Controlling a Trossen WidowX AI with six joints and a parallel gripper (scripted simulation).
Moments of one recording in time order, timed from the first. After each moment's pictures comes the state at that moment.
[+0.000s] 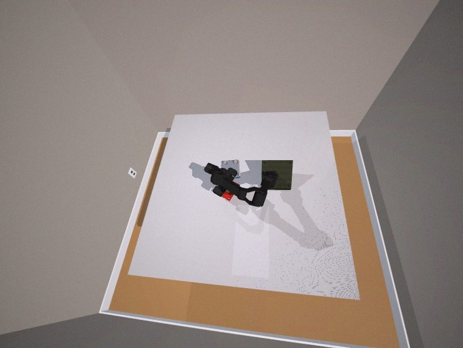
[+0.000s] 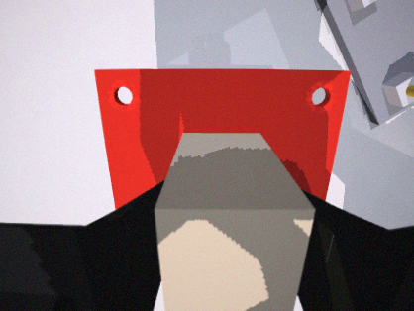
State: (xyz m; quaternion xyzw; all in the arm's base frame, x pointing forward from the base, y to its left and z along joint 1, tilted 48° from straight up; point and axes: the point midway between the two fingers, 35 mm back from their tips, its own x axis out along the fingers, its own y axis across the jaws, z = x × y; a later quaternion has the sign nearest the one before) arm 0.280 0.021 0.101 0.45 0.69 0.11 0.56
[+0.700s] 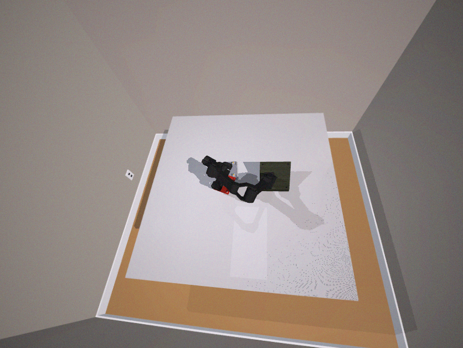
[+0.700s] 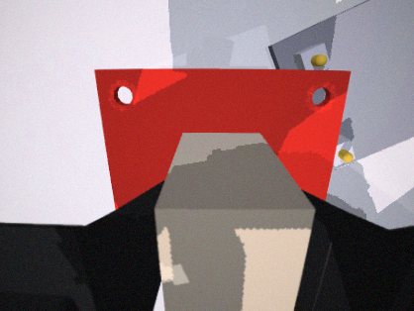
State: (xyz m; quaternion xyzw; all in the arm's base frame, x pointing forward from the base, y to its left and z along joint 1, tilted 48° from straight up) arm 0.292 -0.016 0.070 0.40 0.68 0.16 0.60
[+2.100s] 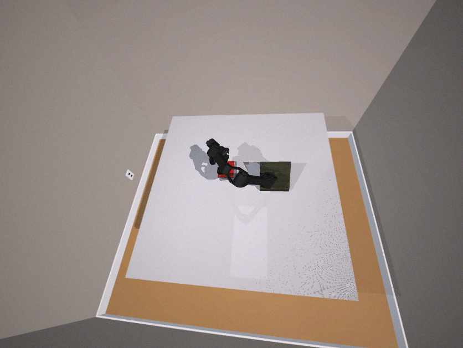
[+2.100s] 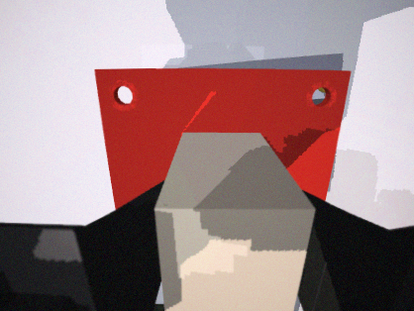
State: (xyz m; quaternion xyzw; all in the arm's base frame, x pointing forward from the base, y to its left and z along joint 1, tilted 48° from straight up) arm 0.291 -0.090 -0.009 0.29 0.64 0.27 0.66
